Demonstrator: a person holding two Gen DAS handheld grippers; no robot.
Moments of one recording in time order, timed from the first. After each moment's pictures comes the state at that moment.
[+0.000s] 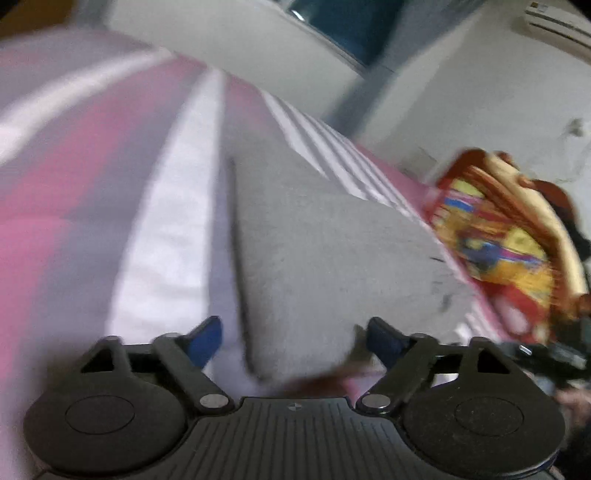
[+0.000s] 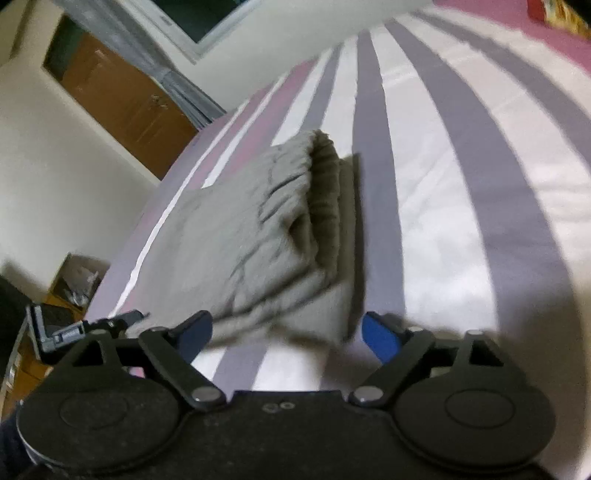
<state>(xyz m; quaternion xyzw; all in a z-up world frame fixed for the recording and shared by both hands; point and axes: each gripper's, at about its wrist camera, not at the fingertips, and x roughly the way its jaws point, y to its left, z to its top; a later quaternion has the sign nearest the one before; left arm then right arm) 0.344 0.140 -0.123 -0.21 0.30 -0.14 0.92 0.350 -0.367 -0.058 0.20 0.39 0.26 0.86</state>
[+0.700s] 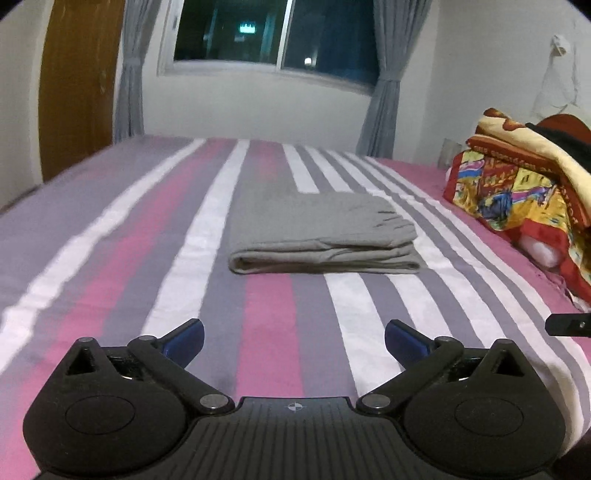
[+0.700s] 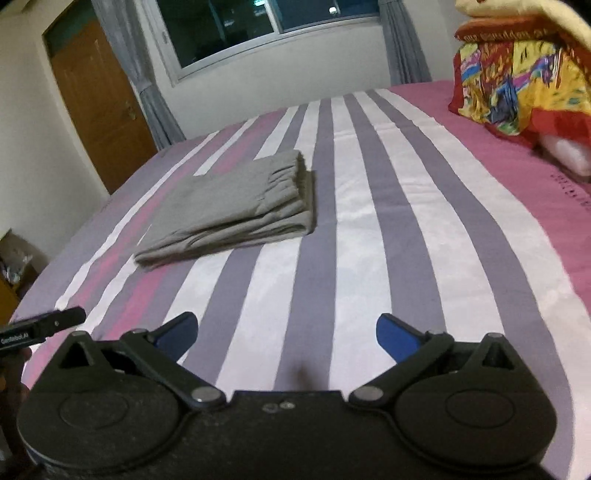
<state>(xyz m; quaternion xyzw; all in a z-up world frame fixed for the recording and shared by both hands) 0.092 0.040 -0.037 -0.05 0.24 -0.02 0.97 0.130 -0.349 0.010 0.09 0.33 0.13 0.93</state>
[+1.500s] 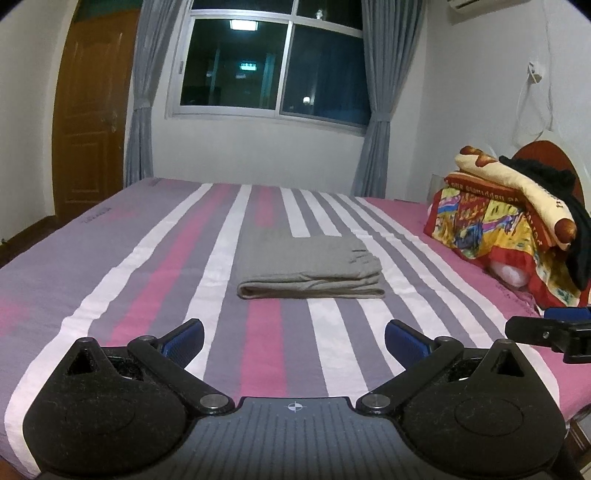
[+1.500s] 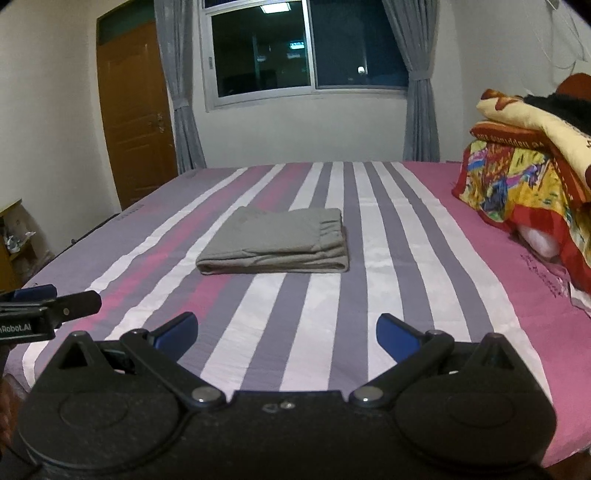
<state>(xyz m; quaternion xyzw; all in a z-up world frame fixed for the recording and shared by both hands) -0.035 0.040 0.024 -0.05 0.19 -0.01 0.98 0.008 -0.285 0.071 0.01 0.24 0.13 0.96</state>
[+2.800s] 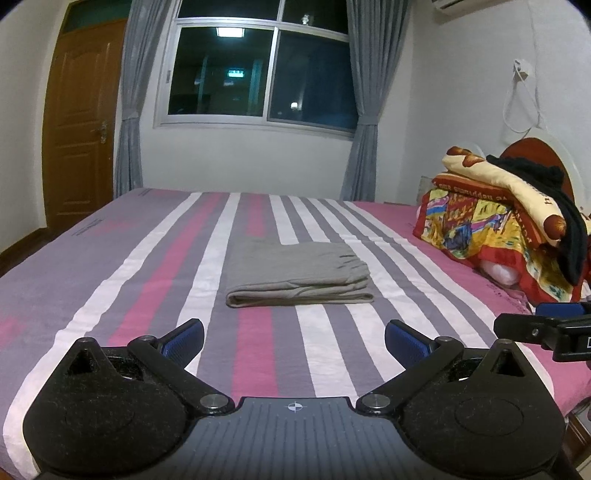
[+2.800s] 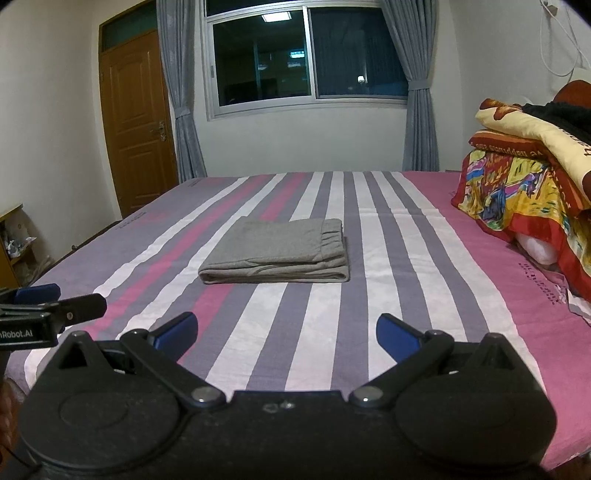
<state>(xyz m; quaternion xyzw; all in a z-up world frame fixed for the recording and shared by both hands) -0.037 0.030 0.032 -0.04 0.18 -0.02 0.98 -0.002 -0.281 0.076 0.01 0.23 0.13 0.97</state>
